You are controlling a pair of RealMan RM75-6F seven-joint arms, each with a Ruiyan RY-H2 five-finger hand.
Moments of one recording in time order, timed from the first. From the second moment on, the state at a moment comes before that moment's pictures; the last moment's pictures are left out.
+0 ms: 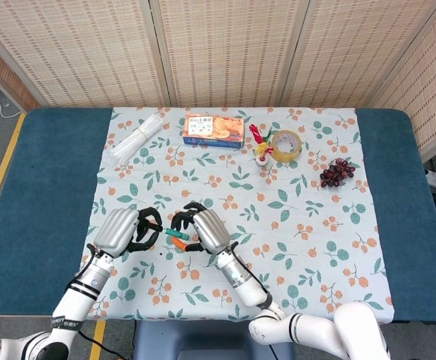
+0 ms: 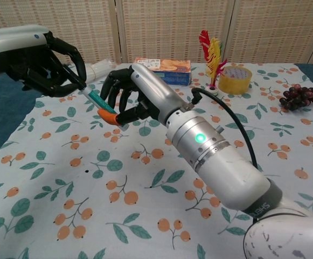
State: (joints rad) left arm -0.64 -1.31 -0.20 -2.02 1.03 1.18 0.30; right arm 0.84 -2.14 0.29 -1.02 -1.45 1.18 0.29
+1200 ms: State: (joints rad) left arm -0.62 -1.38 -0.15 -1.87 0.98 1.16 0.34; right arm 0.77 -1.93 0.17 -1.05 -1.50 1.14 0.11
